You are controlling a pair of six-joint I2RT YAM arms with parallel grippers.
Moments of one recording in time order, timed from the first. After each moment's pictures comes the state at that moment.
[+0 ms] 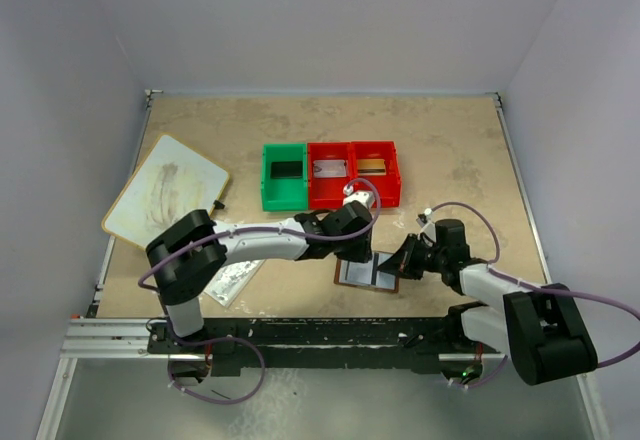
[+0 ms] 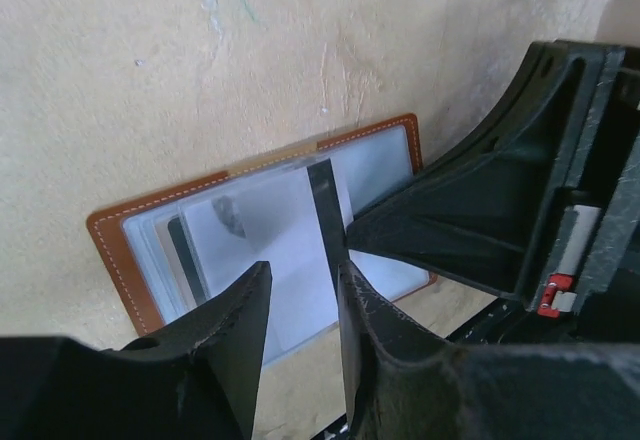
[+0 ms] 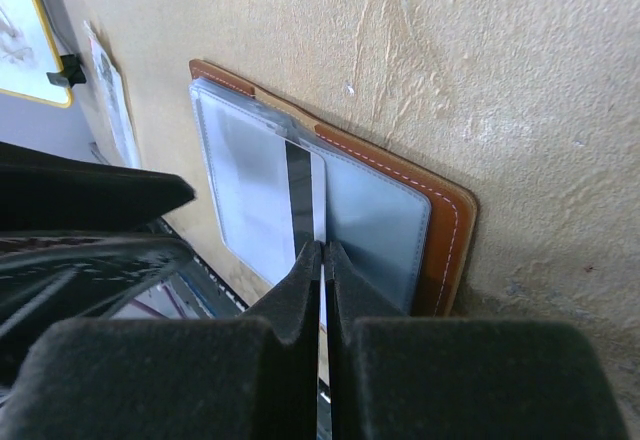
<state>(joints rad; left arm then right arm) -1.09 1.77 1.12 -0.20 -0.09 -0.80 0.18 1.14 0.16 0.12 -0.64 0.73</state>
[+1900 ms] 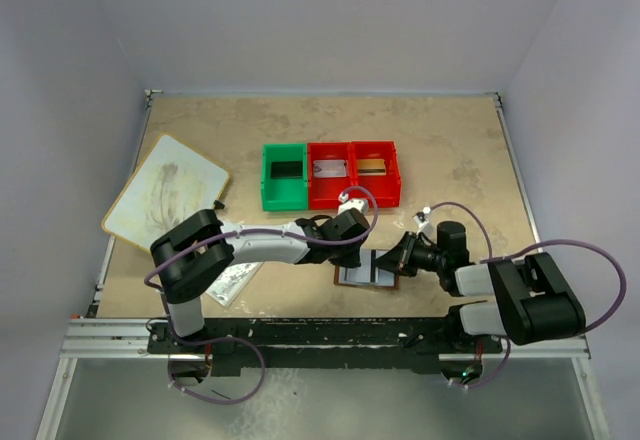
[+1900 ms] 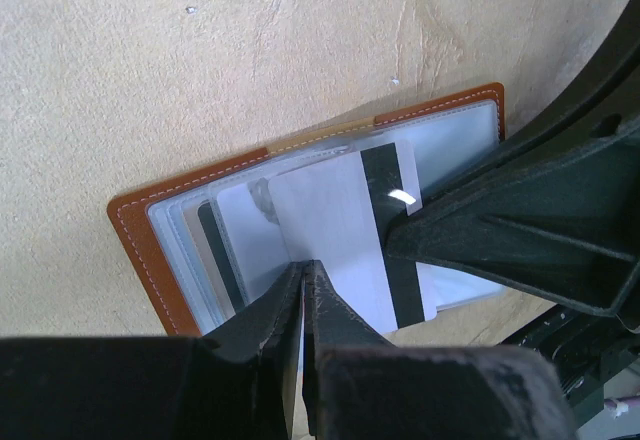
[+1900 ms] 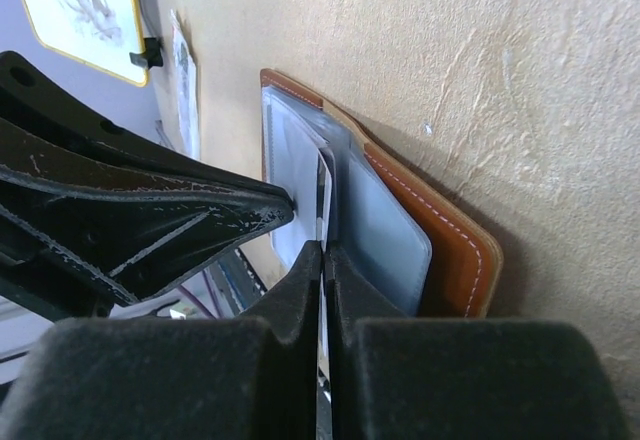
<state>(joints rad) -1.09 1.81 1.07 -0.20 -0.10 -0.81 0.17 1.35 0.08 0.60 -0.80 0.83</state>
